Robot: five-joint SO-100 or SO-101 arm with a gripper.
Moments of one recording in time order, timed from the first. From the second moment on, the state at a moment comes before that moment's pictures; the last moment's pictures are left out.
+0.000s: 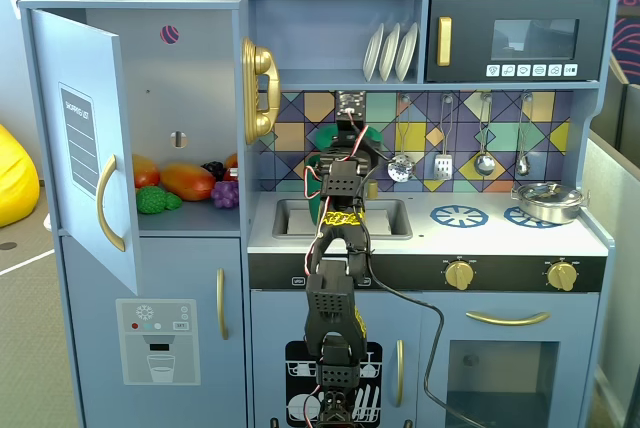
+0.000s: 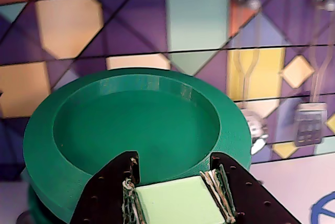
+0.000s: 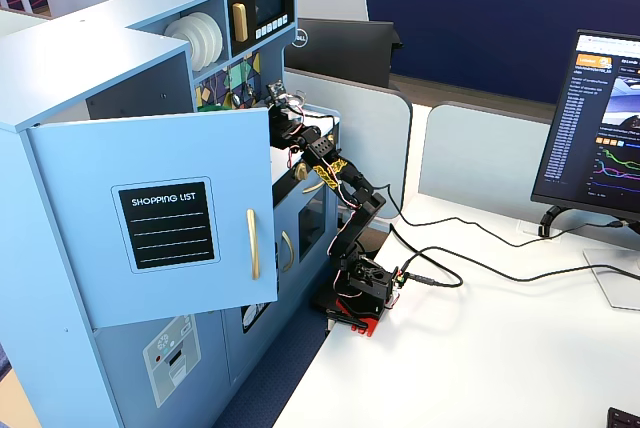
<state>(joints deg) 6.0 115.6 77.8 31.3 -93.5</state>
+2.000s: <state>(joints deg) 4.7 109.9 76.4 32.8 -94.5</state>
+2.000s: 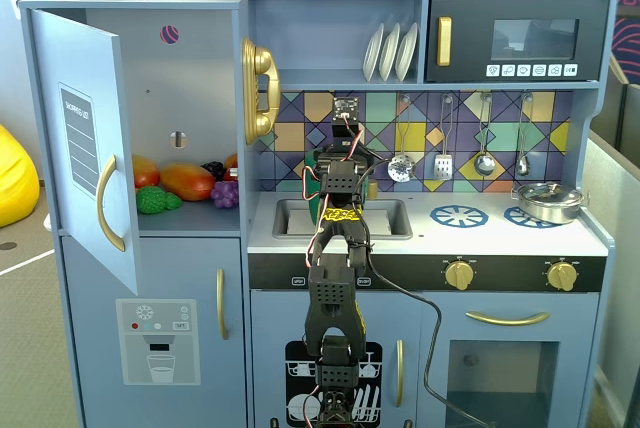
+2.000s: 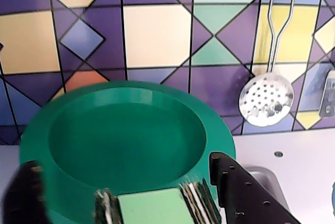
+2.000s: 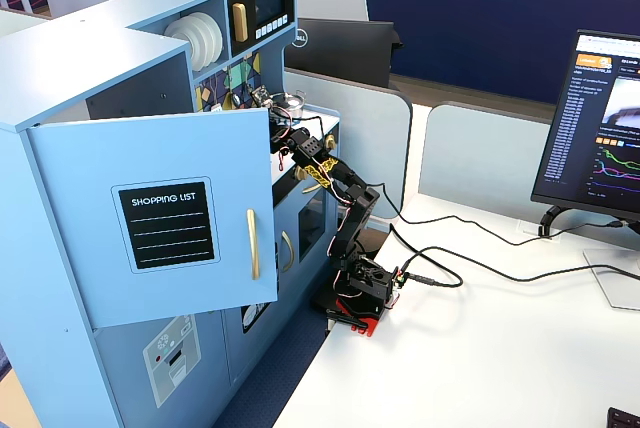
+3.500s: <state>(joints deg) 4.0 176.7 171.7 68.6 -91.8</state>
